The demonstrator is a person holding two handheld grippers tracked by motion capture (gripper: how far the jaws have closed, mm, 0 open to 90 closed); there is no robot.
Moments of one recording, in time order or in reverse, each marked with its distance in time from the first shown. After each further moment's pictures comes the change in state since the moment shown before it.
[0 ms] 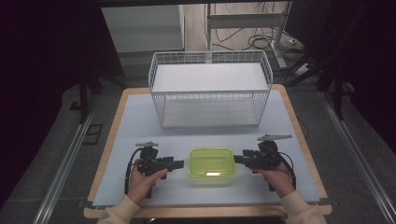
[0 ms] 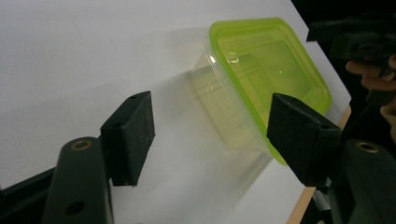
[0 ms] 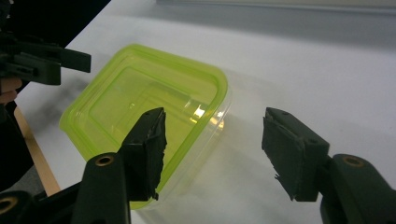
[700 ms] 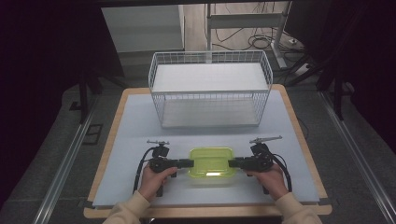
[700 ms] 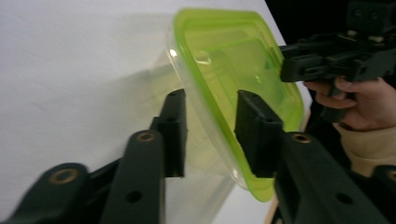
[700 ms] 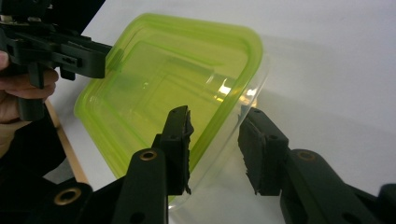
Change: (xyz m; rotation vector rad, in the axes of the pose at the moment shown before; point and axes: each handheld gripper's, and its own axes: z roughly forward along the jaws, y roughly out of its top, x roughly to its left) left arm -0.002 0.003 0.035 0.062 -0.146 -0.066; right arm 0.000 -0.007 0.023 0.103 0.104 0.095
